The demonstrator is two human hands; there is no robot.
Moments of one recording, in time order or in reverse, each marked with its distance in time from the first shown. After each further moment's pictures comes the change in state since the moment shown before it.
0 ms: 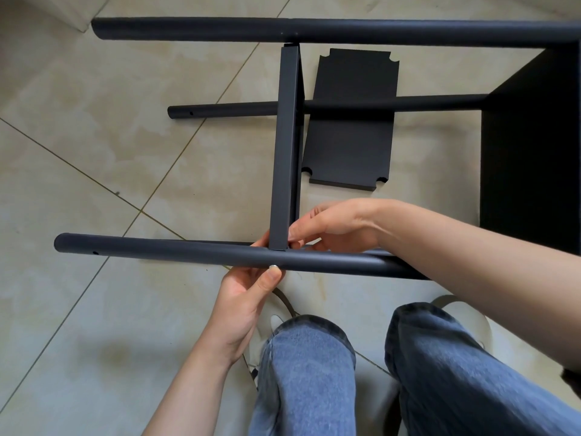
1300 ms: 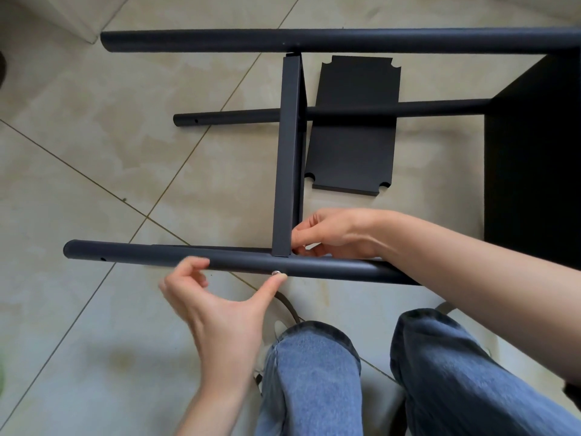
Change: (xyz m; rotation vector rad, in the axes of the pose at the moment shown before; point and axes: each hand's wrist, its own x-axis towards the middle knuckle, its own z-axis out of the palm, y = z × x) left_hand -0.027 0.022 0.023 0.817 0.761 0.426; right_hand 0.009 0.003 0.004 -0.171 0.080 -0.077
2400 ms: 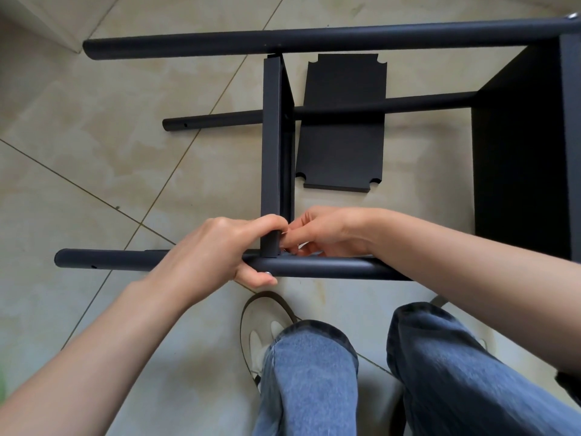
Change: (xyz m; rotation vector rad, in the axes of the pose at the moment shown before) left_hand 0.109 0.023 0.000 0.467 -1.068 0.650; right_hand -0.006 -0.001 0.000 0.053 0.016 -0.001
